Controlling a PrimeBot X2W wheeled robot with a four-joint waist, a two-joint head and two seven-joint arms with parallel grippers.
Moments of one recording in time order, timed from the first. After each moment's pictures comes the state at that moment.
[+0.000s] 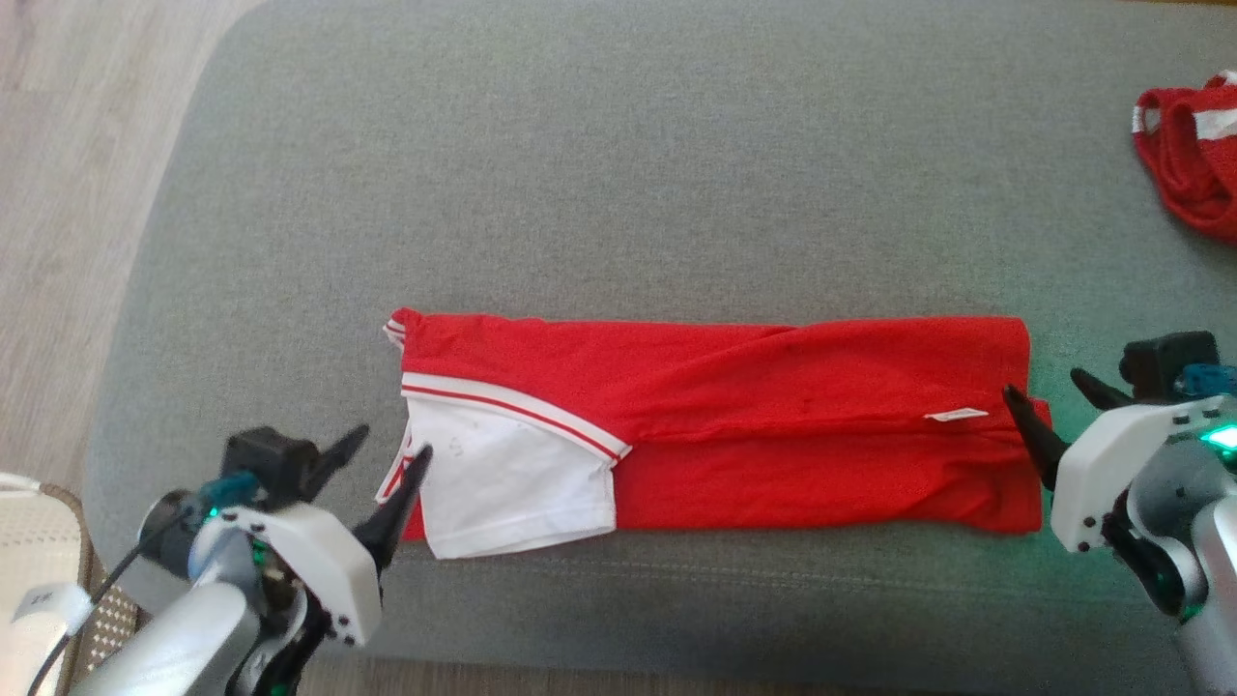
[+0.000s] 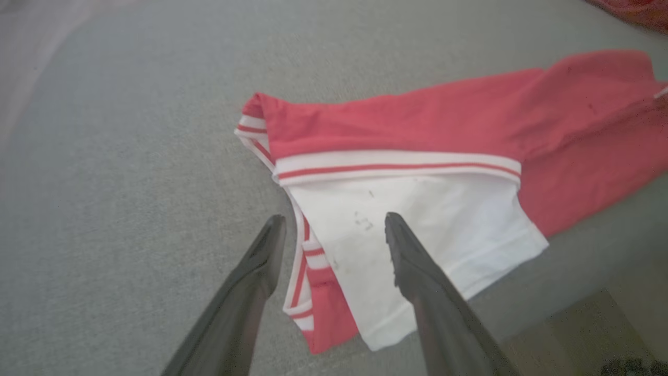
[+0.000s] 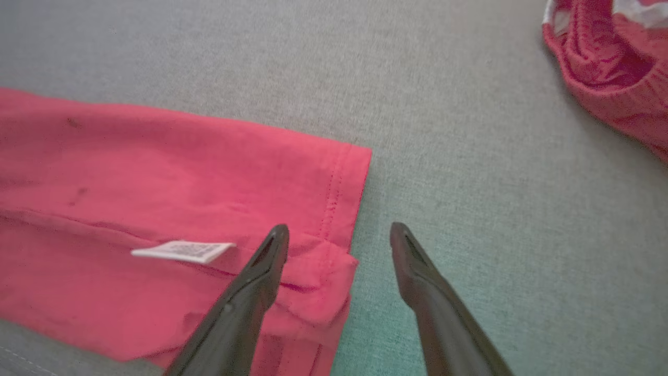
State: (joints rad) left arm -0.29 0.57 -0.80 0.23 -0.68 0.05 -0.05; right arm -0.24 -0.41 0.15 0.36 0.38 0.13 0.27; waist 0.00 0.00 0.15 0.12
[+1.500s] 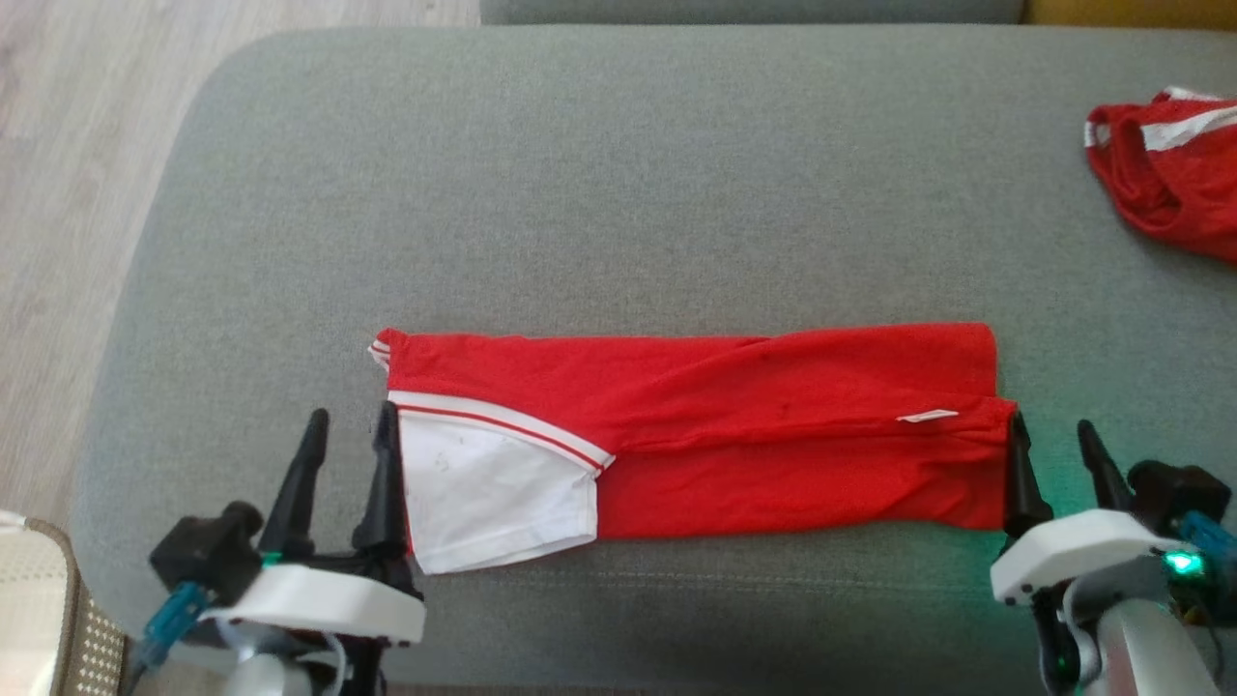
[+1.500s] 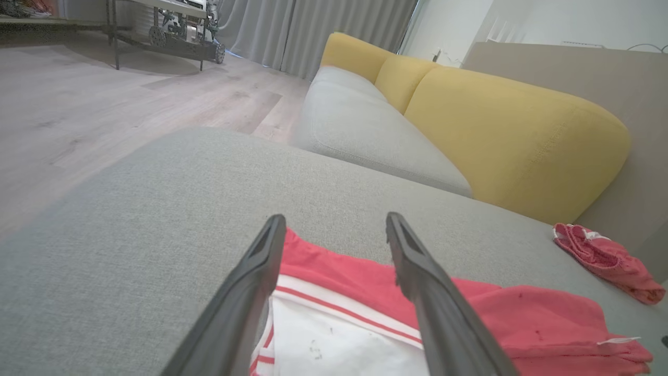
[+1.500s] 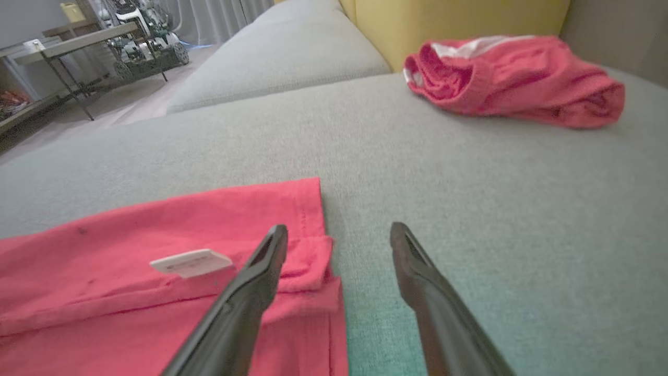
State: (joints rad) left arm 0.03 0.05 -0.14 0.10 -0.37 -0.05 -0.25; right arm -0.15 -0.05 -0.19 0.49 0.17 0.13 -0.25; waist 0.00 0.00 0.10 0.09
